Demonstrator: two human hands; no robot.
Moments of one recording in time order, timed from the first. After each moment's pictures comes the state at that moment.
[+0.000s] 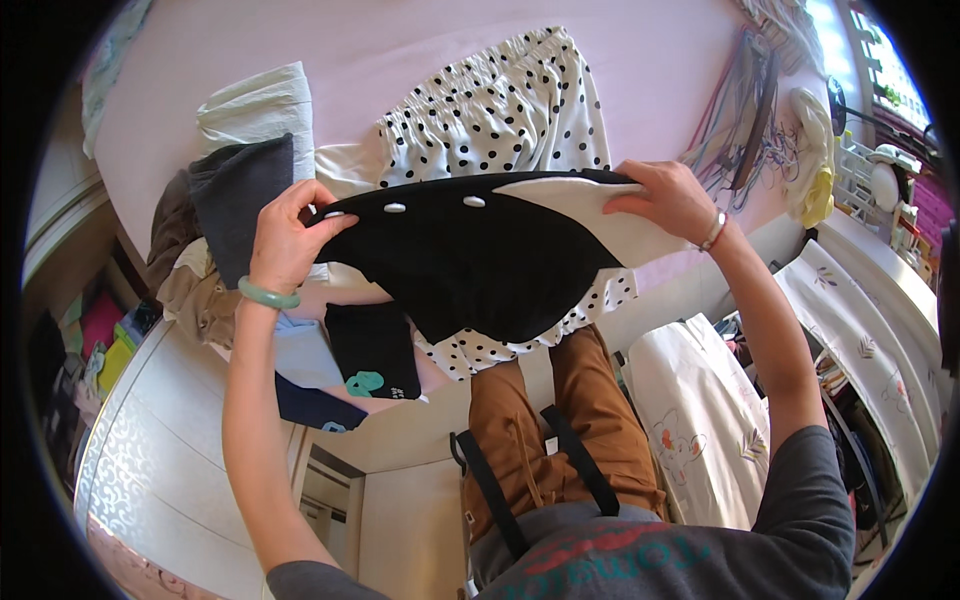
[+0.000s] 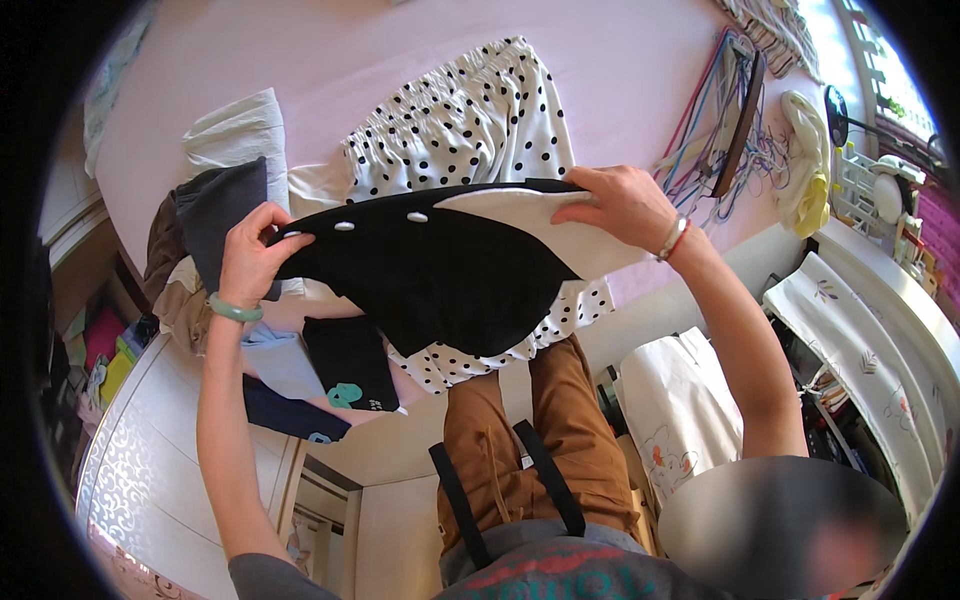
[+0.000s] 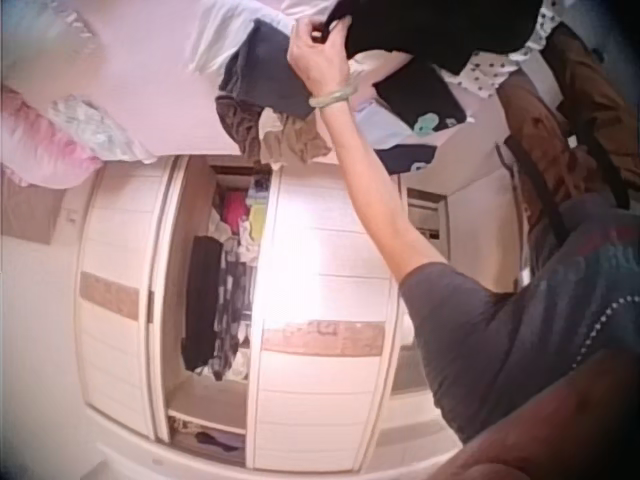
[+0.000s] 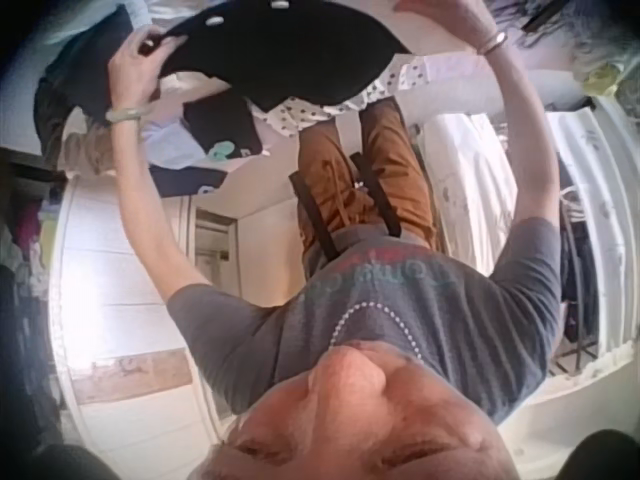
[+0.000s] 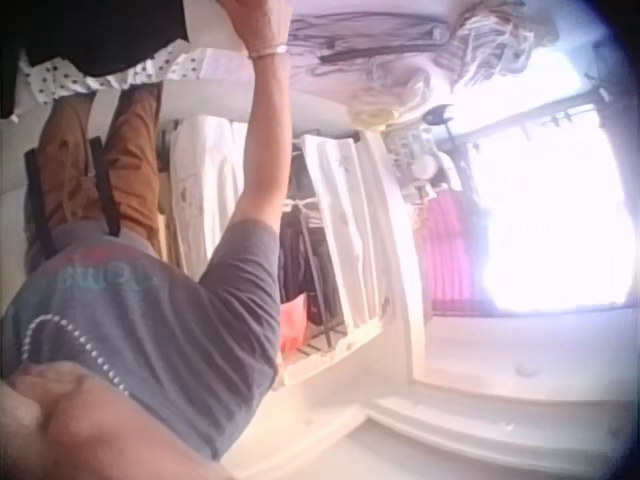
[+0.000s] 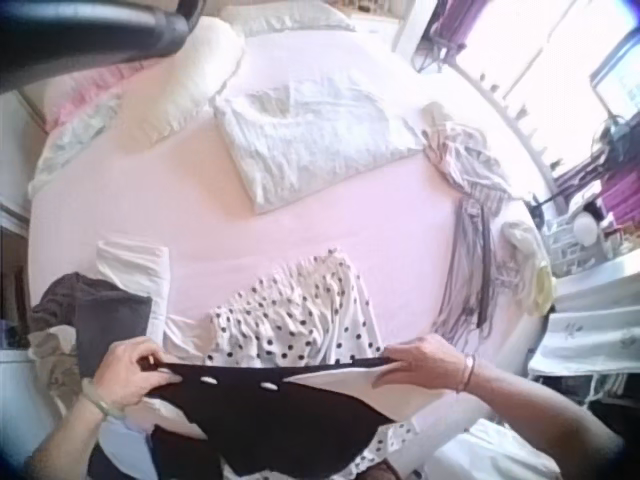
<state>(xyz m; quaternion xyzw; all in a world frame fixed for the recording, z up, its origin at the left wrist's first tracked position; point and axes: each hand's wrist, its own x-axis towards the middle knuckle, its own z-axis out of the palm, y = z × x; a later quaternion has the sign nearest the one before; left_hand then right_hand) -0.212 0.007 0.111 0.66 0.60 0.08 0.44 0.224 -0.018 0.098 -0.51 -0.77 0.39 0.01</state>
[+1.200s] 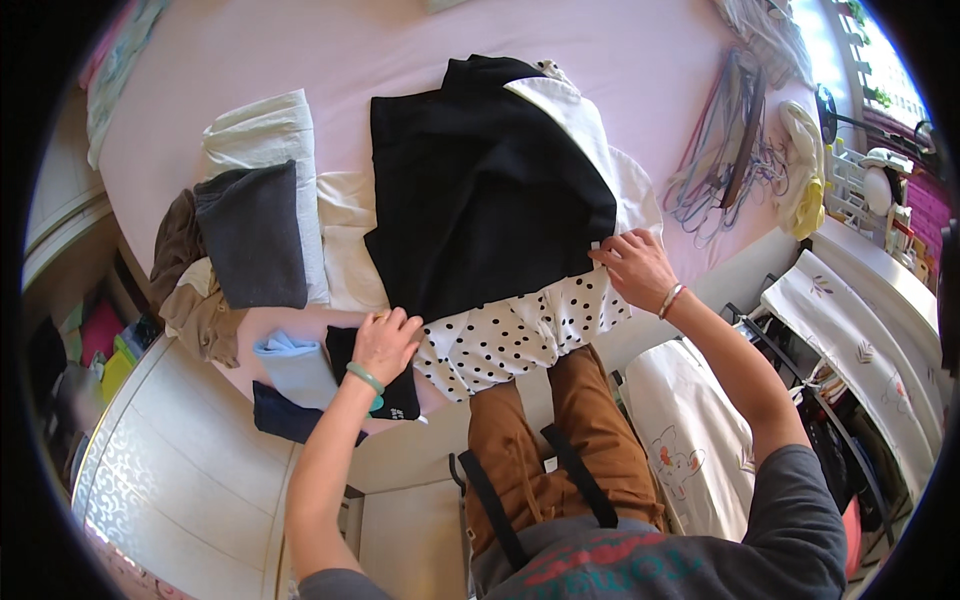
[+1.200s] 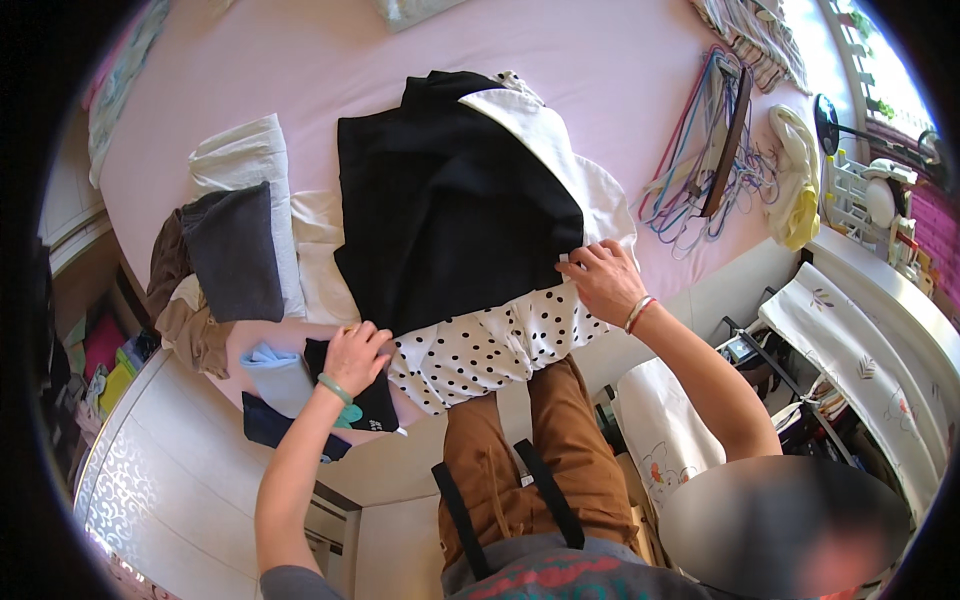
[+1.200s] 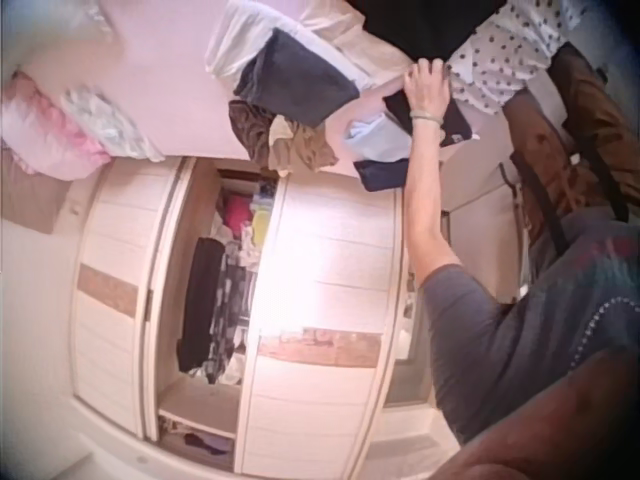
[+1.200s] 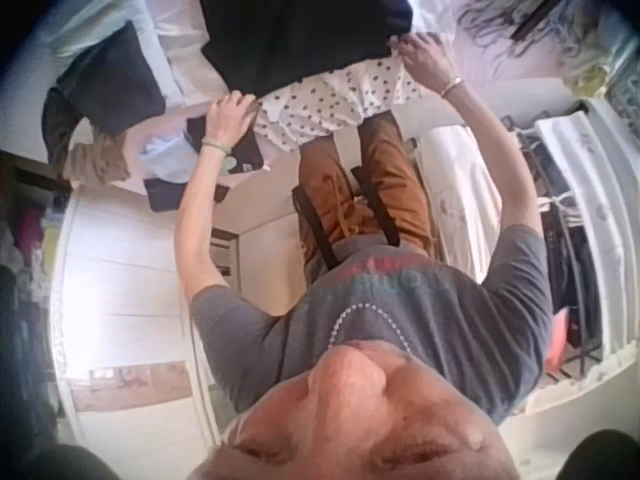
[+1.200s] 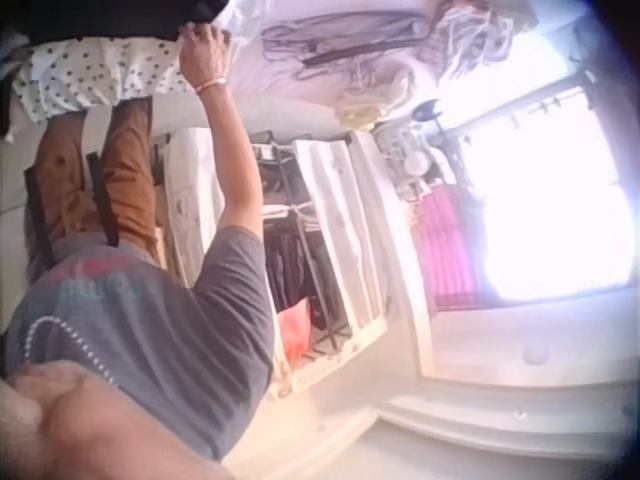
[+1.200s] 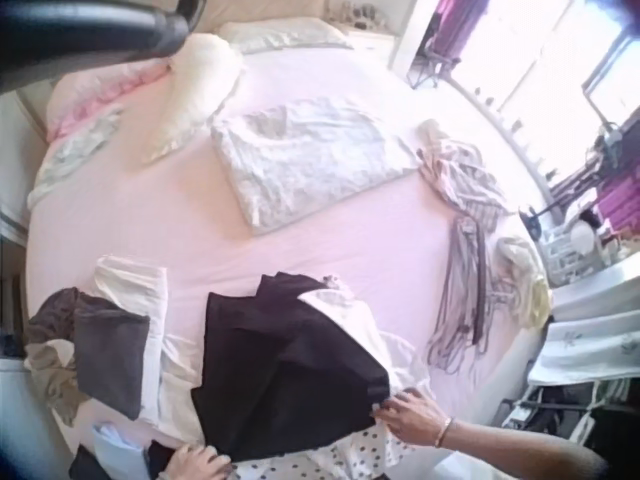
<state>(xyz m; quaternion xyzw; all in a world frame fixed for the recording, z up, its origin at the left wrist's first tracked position) -0.199 -0.161 0.031 0.84 0.42 -0.08 0.34 0.240 -0.117 0.050 -0.47 -0.83 0.28 -0.09</state>
